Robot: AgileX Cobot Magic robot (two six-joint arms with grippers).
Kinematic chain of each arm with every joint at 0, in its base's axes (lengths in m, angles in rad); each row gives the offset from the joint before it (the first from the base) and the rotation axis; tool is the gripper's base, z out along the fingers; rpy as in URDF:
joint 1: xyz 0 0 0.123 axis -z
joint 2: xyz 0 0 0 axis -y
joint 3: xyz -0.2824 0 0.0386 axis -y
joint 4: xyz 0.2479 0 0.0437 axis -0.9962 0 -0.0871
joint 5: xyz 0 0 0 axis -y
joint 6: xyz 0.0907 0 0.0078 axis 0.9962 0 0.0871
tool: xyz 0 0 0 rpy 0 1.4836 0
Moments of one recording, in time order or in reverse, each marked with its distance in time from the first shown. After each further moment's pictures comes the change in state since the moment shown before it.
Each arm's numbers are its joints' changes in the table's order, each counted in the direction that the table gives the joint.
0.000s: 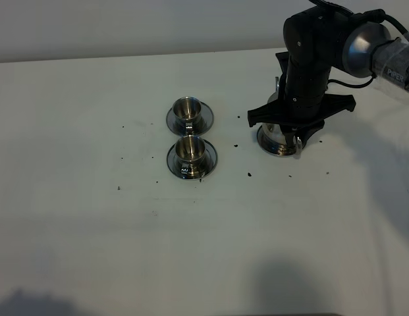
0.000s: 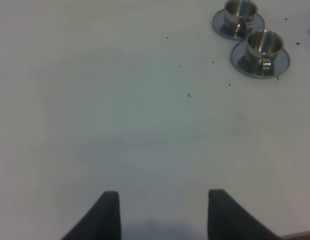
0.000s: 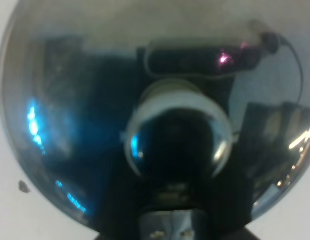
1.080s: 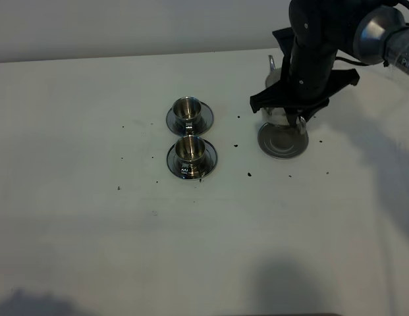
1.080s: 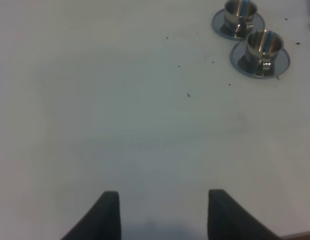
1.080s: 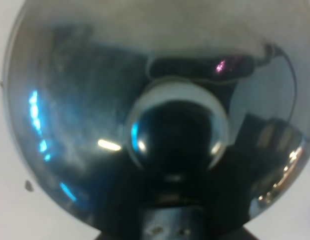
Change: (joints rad) left arm 0.000 0.000 0.000 0.000 0.000 0.000; right arm 0.000 0.057 0.049 0.043 0.012 -0.144
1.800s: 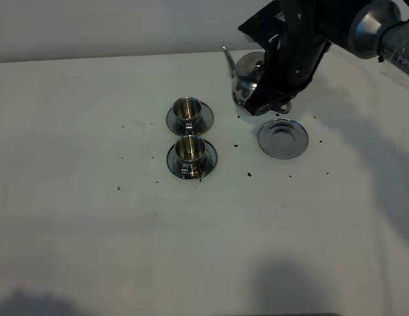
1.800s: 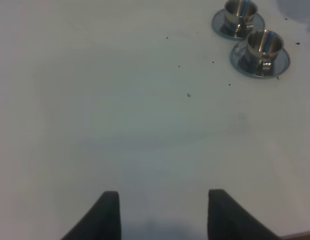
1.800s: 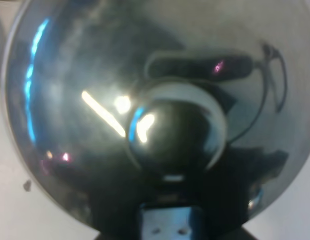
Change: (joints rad) left arm 0.000 0.000 0.000 0.000 0.000 0.001; right arm -0.036 0.000 0.043 -0.005 0.094 -0.464
